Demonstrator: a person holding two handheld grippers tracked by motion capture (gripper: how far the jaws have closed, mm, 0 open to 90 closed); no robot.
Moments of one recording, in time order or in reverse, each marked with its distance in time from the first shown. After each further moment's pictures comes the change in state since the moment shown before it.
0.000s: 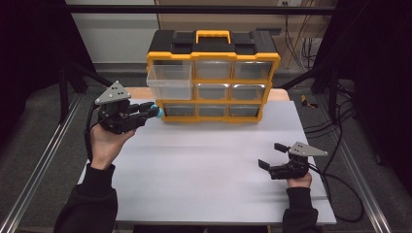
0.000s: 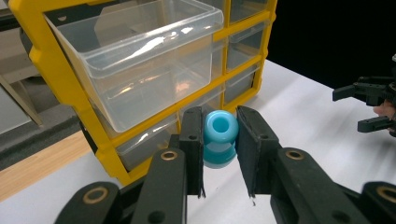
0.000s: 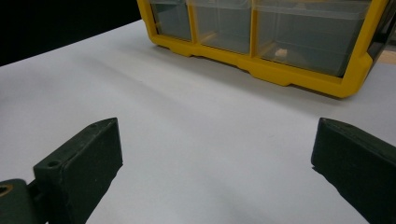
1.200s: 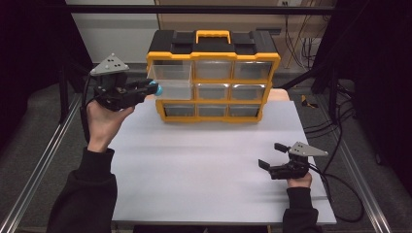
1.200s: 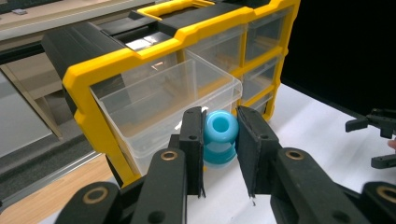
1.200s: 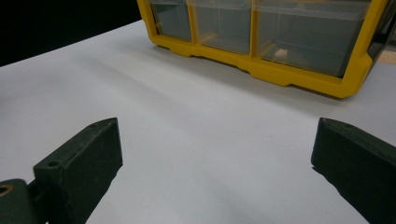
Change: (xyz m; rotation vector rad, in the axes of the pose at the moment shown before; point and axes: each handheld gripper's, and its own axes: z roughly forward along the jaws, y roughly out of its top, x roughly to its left) left arm 0.011 0.054 -0.005 -0.036 0.056 0.015; right arm 0.000 0.000 0.000 -0.001 0.000 -0.002
